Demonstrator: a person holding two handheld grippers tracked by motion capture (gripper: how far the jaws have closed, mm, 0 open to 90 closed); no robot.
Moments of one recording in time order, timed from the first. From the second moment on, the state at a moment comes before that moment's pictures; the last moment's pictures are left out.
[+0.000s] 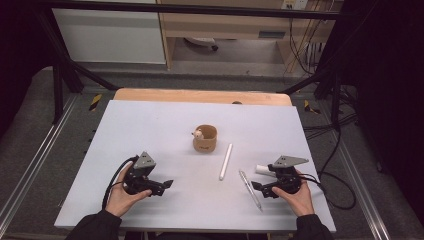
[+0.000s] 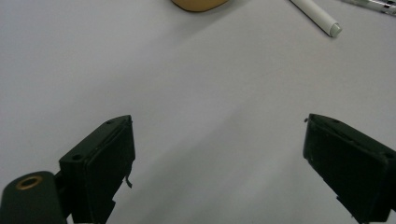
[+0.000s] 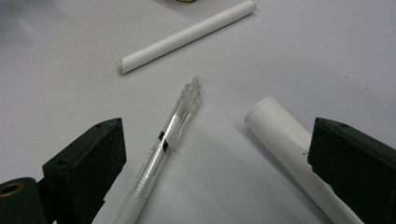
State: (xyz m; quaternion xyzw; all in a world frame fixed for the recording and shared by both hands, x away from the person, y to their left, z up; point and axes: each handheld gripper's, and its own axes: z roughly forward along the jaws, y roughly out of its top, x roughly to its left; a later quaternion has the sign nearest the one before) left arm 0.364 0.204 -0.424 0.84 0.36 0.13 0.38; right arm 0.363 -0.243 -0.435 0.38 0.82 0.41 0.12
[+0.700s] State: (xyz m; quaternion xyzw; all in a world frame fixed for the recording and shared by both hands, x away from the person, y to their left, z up) left arm 0.359 0.241 -0.428 0.83 0.38 0.14 0.39; right arm 0.331 -0.223 -0.438 0.43 0.82 0.36 0.13
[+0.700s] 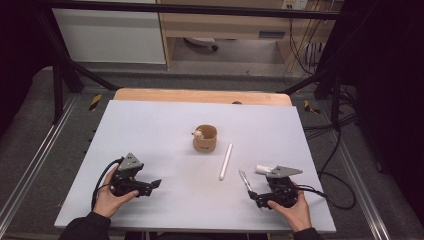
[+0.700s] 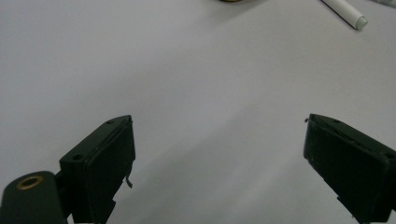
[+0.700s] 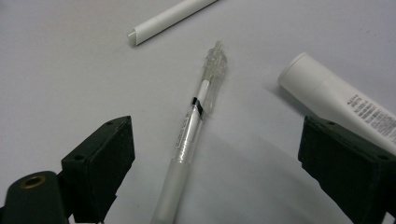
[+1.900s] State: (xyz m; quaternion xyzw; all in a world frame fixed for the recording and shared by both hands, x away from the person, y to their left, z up) left arm 0.355 0.256 -0.431 0.82 0.40 0.14 0.40; right arm 0.309 -0.205 -0.446 0.45 0.82 0.32 0.14
